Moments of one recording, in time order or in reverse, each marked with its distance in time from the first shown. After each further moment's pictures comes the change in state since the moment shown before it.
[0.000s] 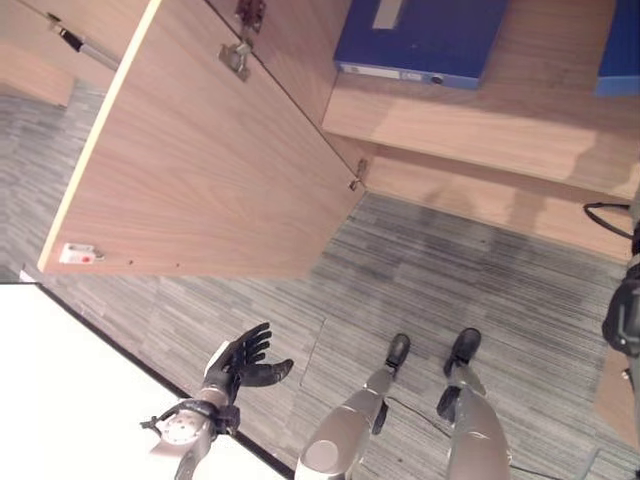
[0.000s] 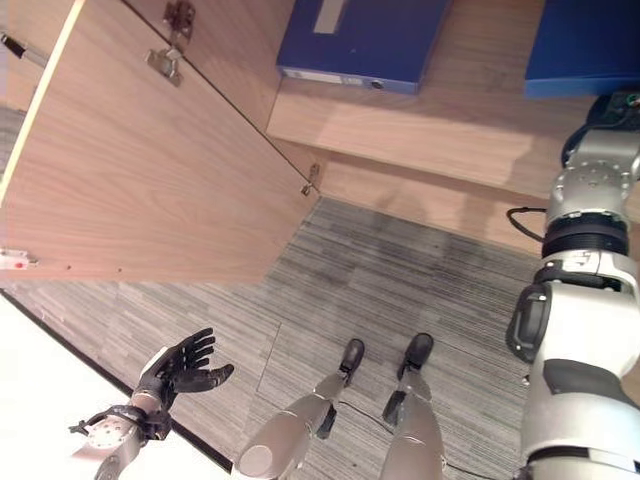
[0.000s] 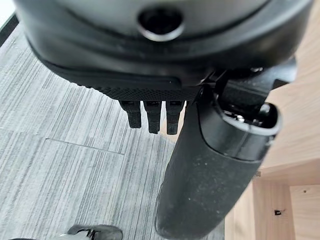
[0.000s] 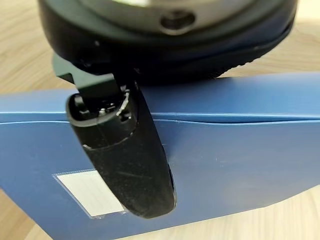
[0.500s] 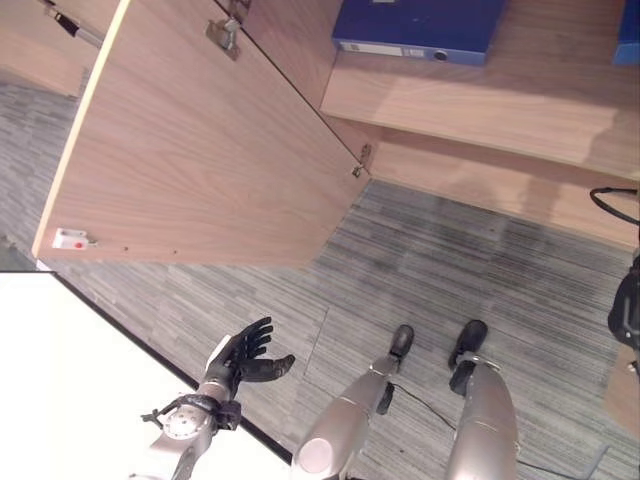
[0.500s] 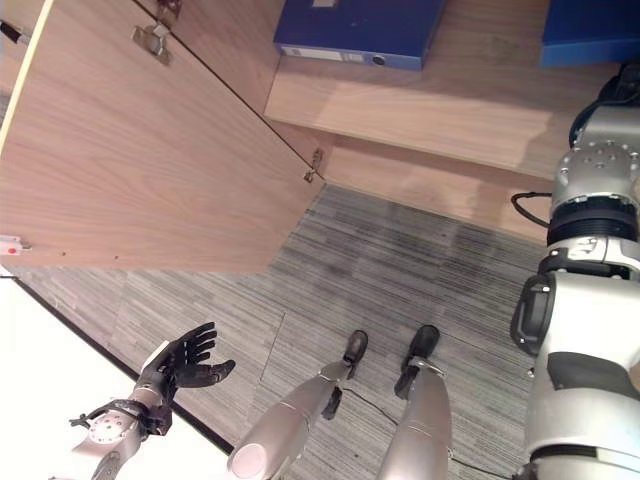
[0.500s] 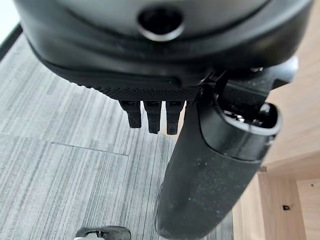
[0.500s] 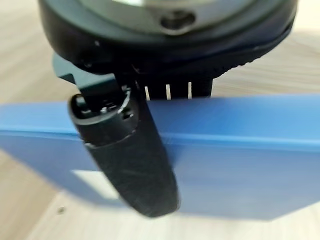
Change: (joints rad) left arm -0.008 0.025 -0.026 -0.028 0.000 0.001 0.022; right arm -0.060 -0.002 0.062 -0.020 0.001 -0.031 -0.053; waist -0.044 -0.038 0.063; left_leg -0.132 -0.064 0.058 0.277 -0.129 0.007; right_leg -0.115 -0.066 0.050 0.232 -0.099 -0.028
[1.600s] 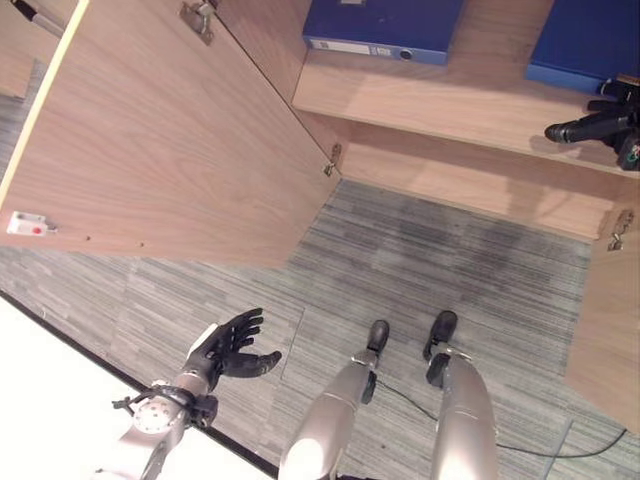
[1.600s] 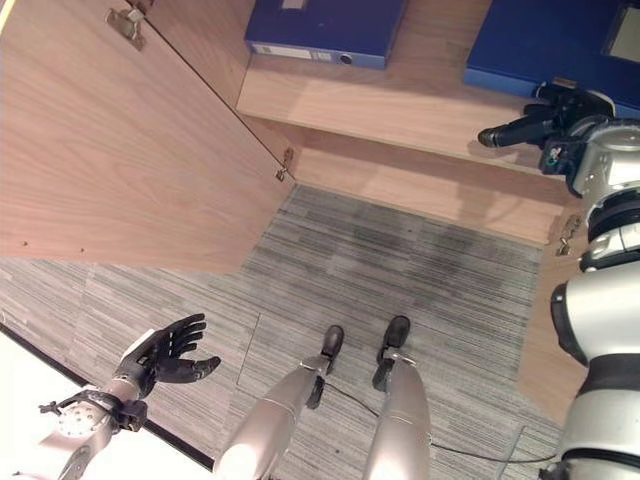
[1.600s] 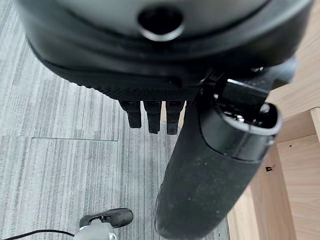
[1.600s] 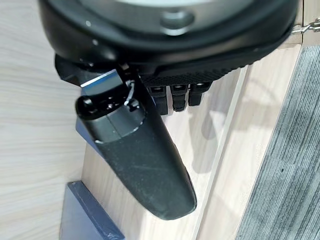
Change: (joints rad) left arm 0.042 0.135 0.058 -0.072 0.010 0.001 -0.095; right arm -0.114 -0.177 0.708 0.263 -0.714 0.610 0.548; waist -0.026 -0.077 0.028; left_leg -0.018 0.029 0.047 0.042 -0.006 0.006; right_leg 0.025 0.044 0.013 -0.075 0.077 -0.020
